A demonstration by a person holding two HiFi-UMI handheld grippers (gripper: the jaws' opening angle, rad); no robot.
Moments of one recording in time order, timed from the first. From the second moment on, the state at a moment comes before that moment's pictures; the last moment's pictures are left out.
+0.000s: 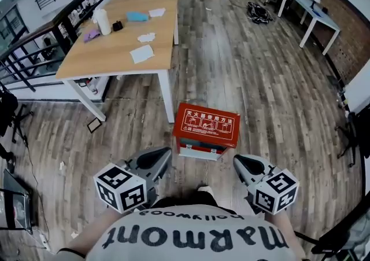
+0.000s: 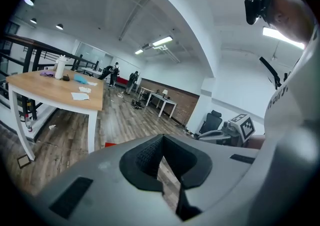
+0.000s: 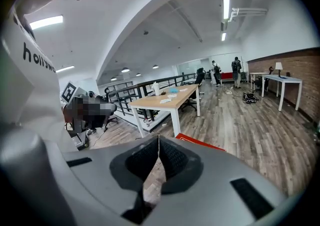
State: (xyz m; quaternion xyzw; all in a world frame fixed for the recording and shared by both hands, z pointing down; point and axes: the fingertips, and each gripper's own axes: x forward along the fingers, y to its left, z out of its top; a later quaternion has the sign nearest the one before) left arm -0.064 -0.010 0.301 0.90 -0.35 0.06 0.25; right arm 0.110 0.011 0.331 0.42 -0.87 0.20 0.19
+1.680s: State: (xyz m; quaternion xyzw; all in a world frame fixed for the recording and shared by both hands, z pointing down) left arm -0.049 -0.100 0.350 0.84 -0.44 0.08 0.30; right arm 0.143 -0.110 0.399 0.33 -0.88 0.24 0.24
